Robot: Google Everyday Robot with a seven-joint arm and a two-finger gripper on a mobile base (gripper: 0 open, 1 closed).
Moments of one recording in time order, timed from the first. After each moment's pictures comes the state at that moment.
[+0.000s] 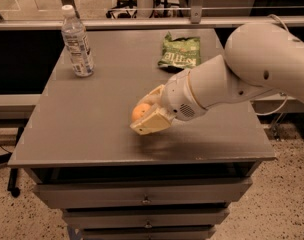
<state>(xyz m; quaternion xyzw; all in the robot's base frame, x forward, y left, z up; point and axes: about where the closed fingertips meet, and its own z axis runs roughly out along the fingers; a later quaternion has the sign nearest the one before) 0.474 0.012 0.865 -0.58 0.70 0.25 0.35</state>
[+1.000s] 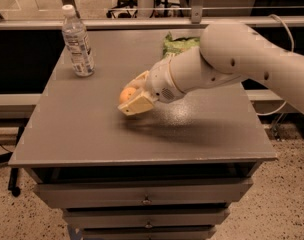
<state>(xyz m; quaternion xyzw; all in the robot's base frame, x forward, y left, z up) 0.540 0.043 0.858 -0.59 0.67 0.25 0.38</state>
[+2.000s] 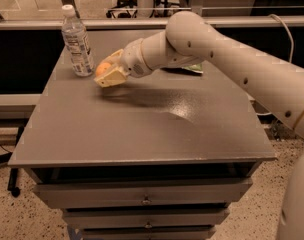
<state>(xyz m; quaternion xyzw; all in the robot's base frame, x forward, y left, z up) 0.648 0.119 0.861 -0.59 0.62 0.28 0.44</state>
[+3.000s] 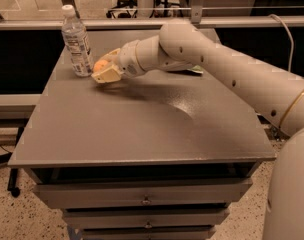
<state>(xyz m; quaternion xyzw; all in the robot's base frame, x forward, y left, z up) 0.682 0.137 0.851 -0.56 0.63 0.27 0.47</state>
